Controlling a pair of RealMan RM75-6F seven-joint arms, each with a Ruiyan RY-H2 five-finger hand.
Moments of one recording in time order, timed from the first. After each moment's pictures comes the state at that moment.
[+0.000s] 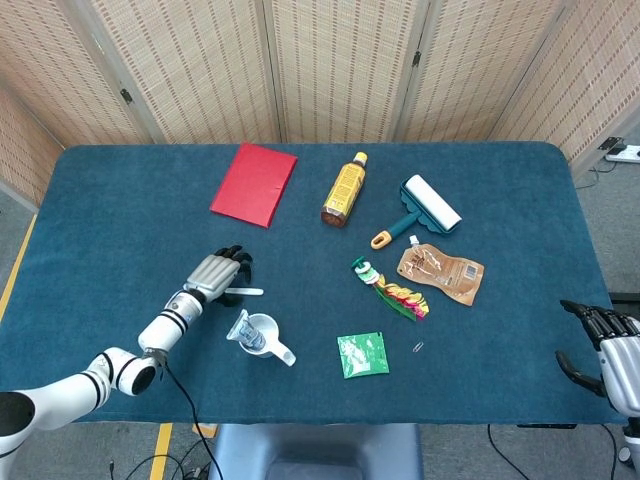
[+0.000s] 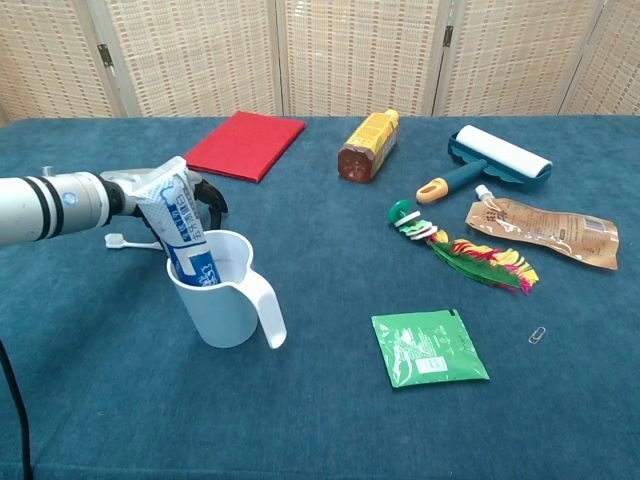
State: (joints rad) left arm -0.90 -1.63 -0.14 -1.03 1.23 0.62 -0.03; right arm 0.01 -1.06 0.03 -1.56 -1.61 1.61 0.15
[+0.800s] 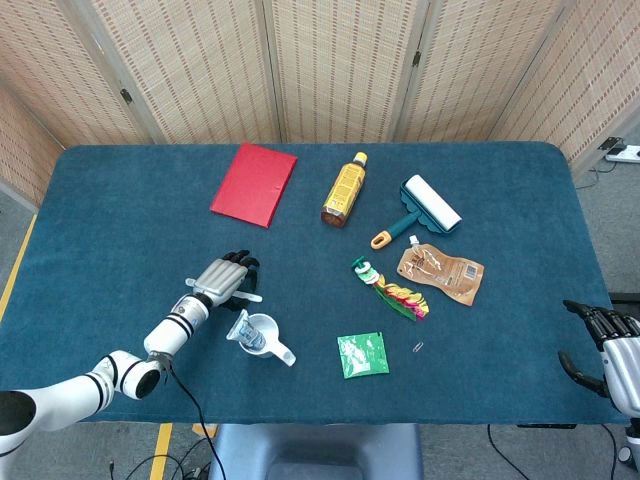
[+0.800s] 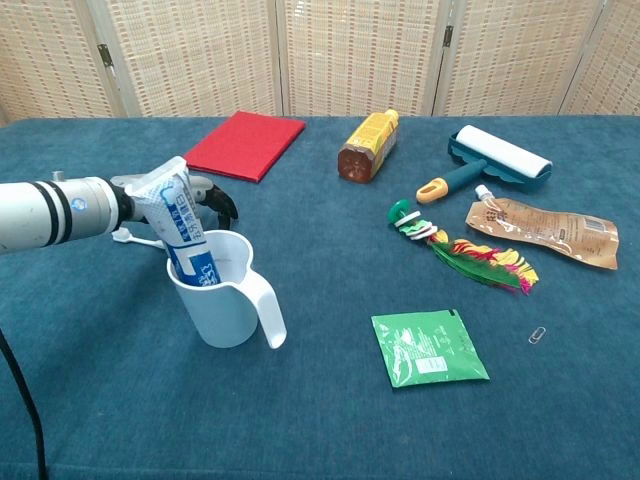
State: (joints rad) left arm -0.90 -1.63 -0.13 -1.08 1.22 0.64 0.01; right arm 0.01 -1.06 0.03 -1.55 -1.61 1.61 0.16
